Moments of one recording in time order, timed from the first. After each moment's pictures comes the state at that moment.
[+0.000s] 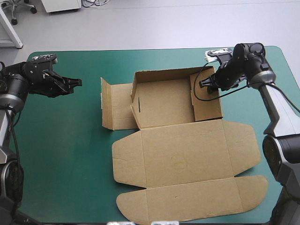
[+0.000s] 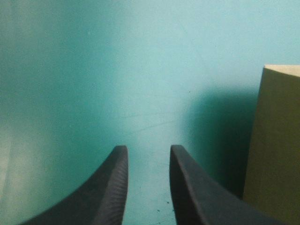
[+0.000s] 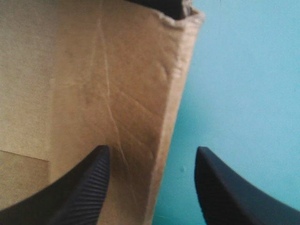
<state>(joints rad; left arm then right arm) 0.09 1.64 -1.52 -0.23 0.99 0.11 0.14 1.91 -1.87 0.14 1.22 -0.15</state>
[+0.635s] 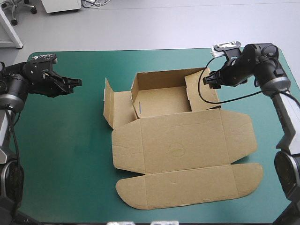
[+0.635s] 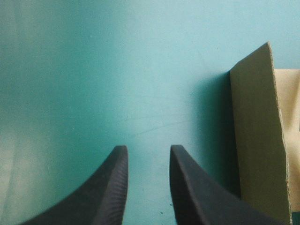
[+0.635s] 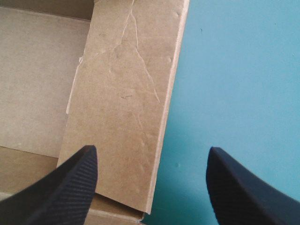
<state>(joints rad) 0.09 1.64 -1.52 -0.23 0.98 0.11 0.14 1.75 -1.78 0.13 1.13 -0.13</state>
